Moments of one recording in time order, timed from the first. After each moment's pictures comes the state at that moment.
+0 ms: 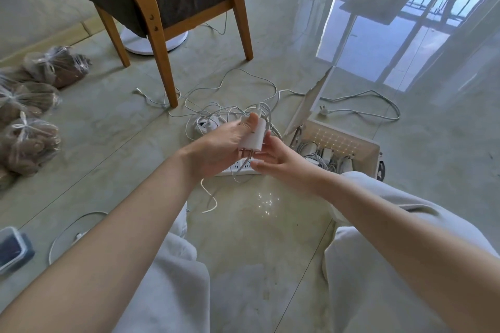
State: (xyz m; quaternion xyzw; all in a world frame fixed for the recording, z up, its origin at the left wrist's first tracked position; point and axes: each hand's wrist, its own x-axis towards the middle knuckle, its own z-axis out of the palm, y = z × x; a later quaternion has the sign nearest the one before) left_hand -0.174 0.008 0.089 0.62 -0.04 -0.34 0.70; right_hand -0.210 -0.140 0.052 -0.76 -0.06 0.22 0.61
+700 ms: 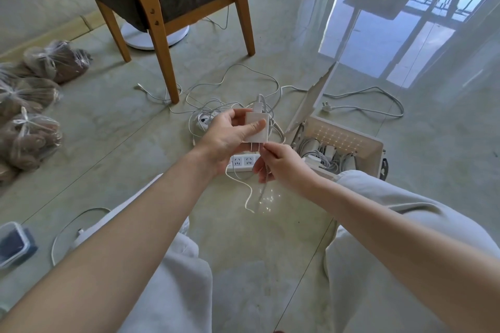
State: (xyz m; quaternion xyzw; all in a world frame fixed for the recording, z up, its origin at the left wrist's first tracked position) left_hand -0.173 -0.001 0.088 0.63 0.08 -0.20 0.74; right_hand -0.213 -0.122 0.048 -0.81 0.04 0.16 0.57
